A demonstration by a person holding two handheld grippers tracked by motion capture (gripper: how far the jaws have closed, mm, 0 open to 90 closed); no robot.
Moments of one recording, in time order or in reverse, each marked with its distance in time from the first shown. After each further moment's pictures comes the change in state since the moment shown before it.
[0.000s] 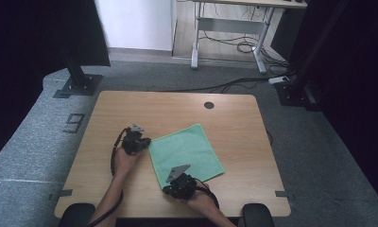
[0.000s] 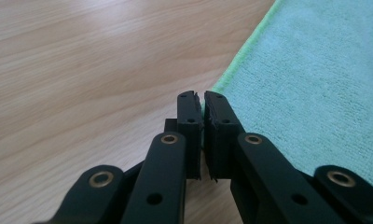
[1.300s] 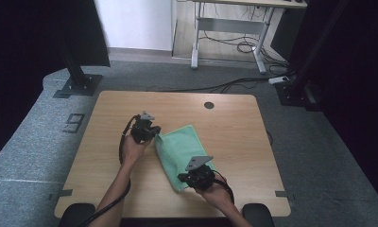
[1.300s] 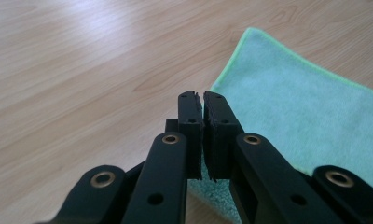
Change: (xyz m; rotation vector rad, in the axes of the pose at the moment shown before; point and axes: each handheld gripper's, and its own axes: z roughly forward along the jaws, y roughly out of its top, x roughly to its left) left arm -0.029 0.063 -0.006 -0.066 -0.036 0.069; right arm -0.025 -0.010 -0.059 -0.101 -0.114 0.064
